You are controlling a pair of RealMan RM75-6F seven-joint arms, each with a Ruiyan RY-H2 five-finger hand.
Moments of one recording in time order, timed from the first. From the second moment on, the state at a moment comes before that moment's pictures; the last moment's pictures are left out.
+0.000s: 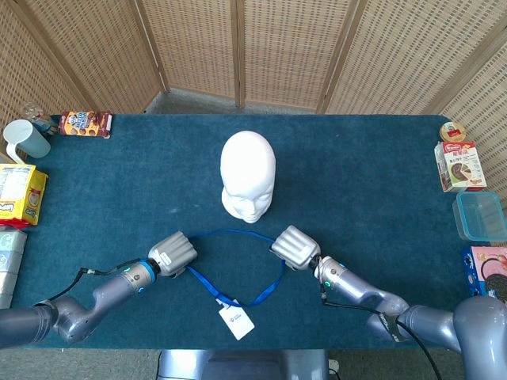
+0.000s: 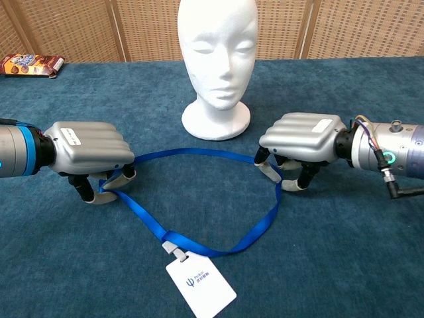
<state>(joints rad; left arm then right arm) -0.88 -1.42 0.07 -1.53 1.26 0.70 0.65 0.86 -1.59 0.00 -1.26 -1.53 0.80 -0.20</state>
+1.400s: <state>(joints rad) -0.80 -1.13 -0.05 -1.84 1.44 0.99 0.40 0.75 -1.27 0.13 -1.65 -1.48 1.02 -0.01</state>
